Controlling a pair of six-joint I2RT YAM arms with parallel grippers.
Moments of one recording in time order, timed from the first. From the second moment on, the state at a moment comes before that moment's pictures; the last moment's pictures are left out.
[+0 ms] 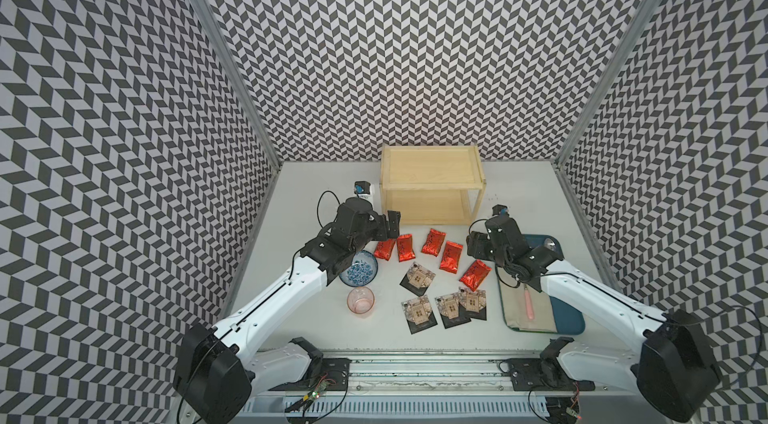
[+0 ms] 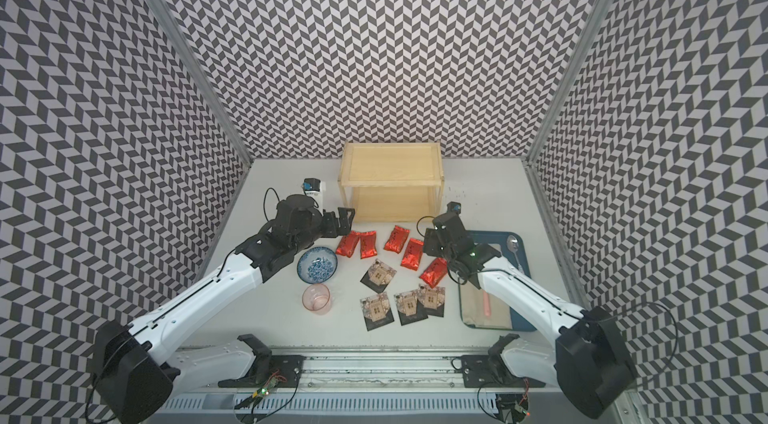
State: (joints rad) left arm -0.57 1.18 0.94 -0.27 -0.14 -0.44; right arm 0.57 1.23 0.74 -0.36 0.21 0.63
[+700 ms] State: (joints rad) left arm -0.57 1.24 1.00 -0.37 -0.19 -0.44; right arm 0.65 1.31 0.60 -0.38 0.19 0.80
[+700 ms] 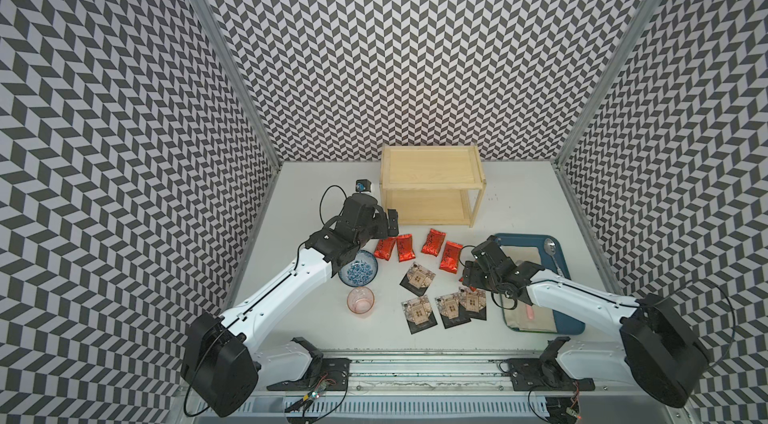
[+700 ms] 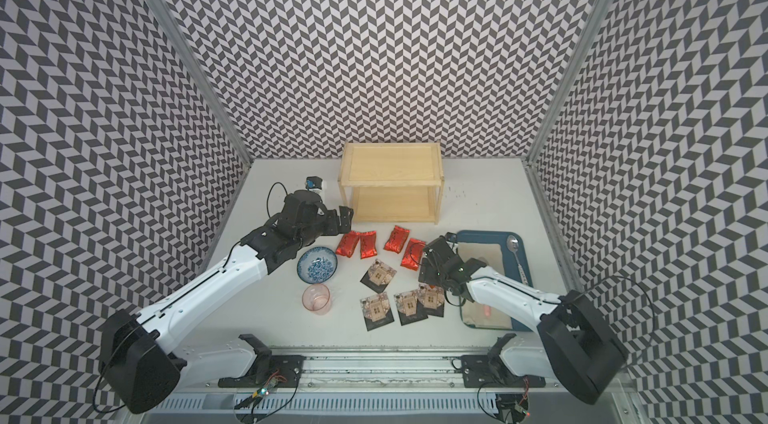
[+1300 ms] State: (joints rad) left arm -0.57 1.25 1.00 -0.37 -0.17 -0.44; right arm 0.65 1.44 0.64 -0.34 0.24 0.72
